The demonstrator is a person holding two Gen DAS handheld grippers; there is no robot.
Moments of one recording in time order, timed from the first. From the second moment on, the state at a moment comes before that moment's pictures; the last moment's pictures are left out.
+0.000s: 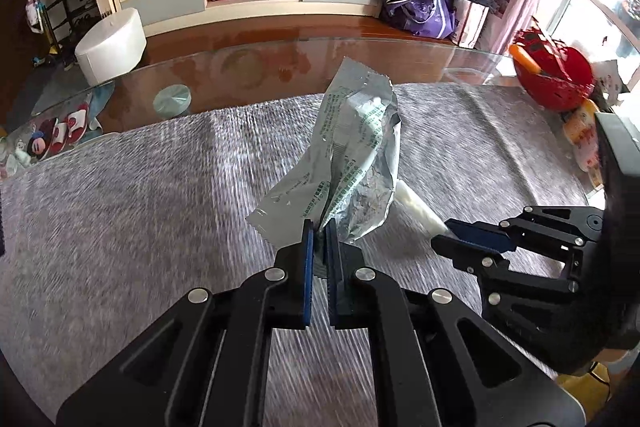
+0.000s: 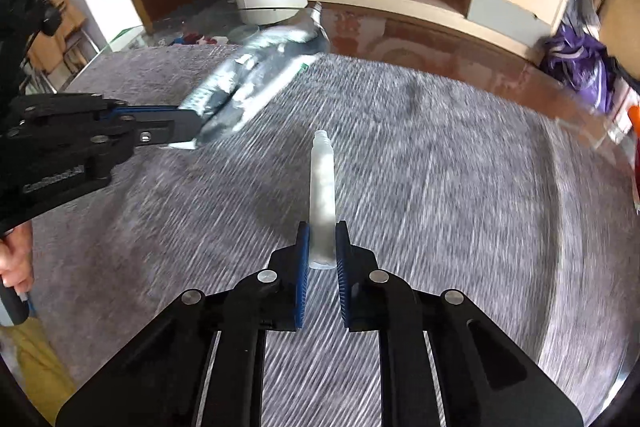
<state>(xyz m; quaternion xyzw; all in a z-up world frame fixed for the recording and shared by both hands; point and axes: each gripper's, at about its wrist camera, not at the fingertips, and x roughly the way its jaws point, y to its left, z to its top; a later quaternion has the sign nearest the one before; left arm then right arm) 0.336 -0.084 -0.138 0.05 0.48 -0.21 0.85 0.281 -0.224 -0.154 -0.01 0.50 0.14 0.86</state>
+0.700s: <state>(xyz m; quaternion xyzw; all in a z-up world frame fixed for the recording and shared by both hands) 0.098 -0.026 -0.070 0.05 0.43 -0.21 0.88 0.086 -0.221 -0.088 0.10 0.46 0.11 0.87</state>
